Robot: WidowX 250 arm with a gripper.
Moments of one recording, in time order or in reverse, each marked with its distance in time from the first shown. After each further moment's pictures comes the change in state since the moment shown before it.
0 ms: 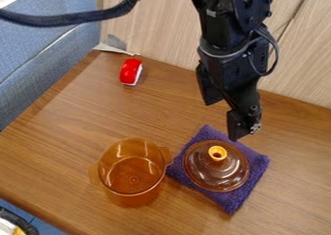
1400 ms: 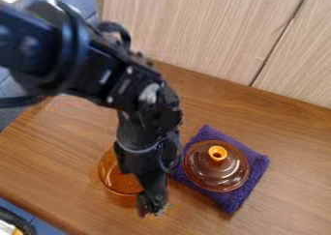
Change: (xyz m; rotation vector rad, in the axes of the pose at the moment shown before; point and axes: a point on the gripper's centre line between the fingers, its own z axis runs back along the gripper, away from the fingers) arm -0.121 -0.009 -0.039 0.064 0.240 0.038
